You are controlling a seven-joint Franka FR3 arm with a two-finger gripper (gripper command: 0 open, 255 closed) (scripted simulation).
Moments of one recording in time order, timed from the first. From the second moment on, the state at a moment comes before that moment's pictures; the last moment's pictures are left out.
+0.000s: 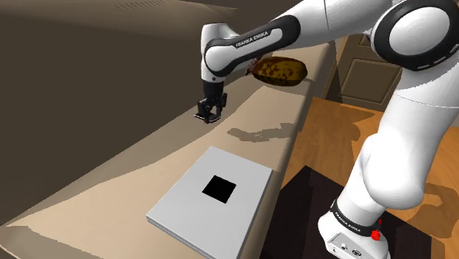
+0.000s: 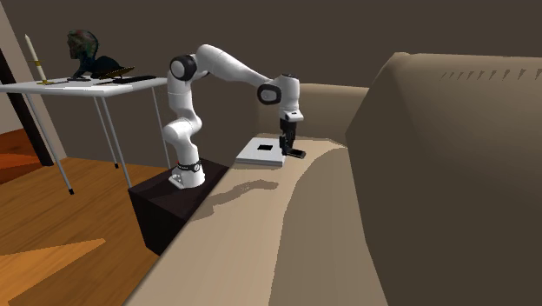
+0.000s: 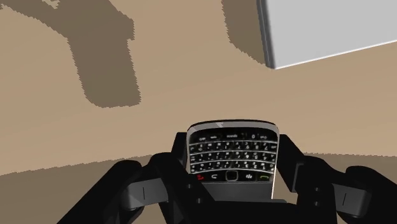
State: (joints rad) arm 0.27 0.08 -0.03 -1.96 -0.01 2.04 0.15
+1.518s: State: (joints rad) arm 0.57 0.21 0.21 -1.76 -0.06 1.97 0.70
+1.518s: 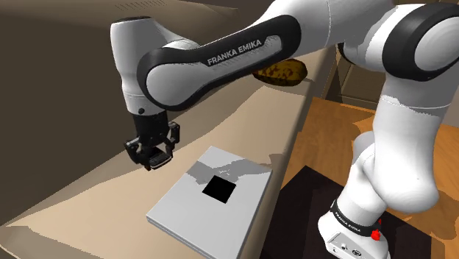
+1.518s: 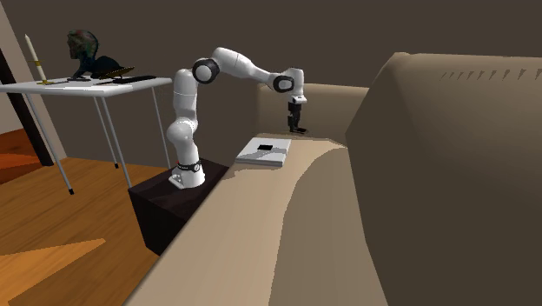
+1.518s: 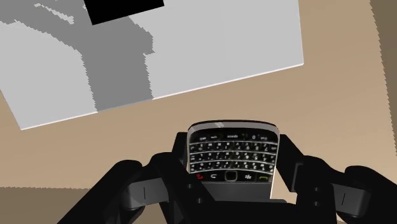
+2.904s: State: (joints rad) arm 0.68 0.42 0.25 -1.65 -0.13 2.05 0.87
